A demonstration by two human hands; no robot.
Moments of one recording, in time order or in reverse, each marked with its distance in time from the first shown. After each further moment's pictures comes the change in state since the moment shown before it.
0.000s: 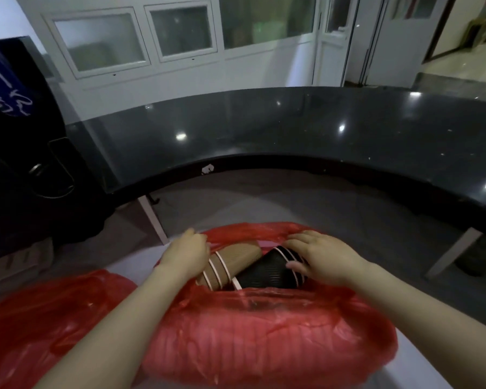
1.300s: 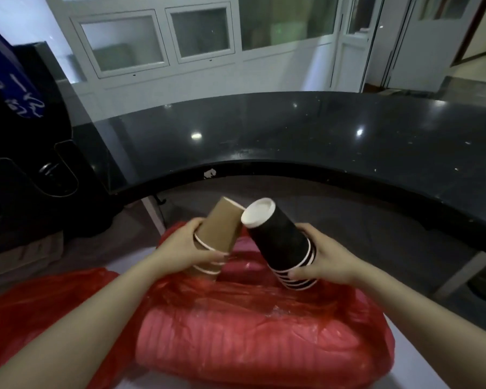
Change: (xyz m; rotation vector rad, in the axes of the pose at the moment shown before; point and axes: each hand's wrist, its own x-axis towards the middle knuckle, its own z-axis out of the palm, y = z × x) left_hand -0.004 -0.010 -0.020 -0.729 0.034 0.050; right_hand 0.004 0.018 -0.014 0.753 0.014 0.220
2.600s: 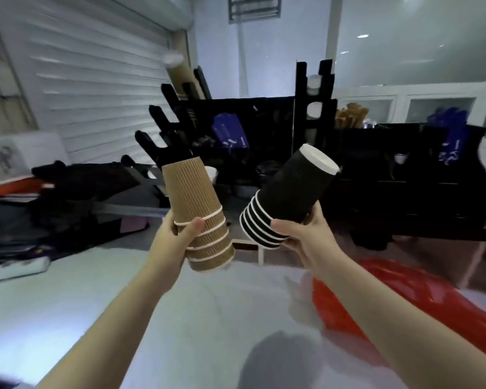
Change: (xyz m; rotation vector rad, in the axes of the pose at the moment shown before) left_hand -0.586 -0.226 -0.348 -0.737 1.024 0.060; right_hand -0.057 -0.575 0.440 1.045 -0.377 -0.375
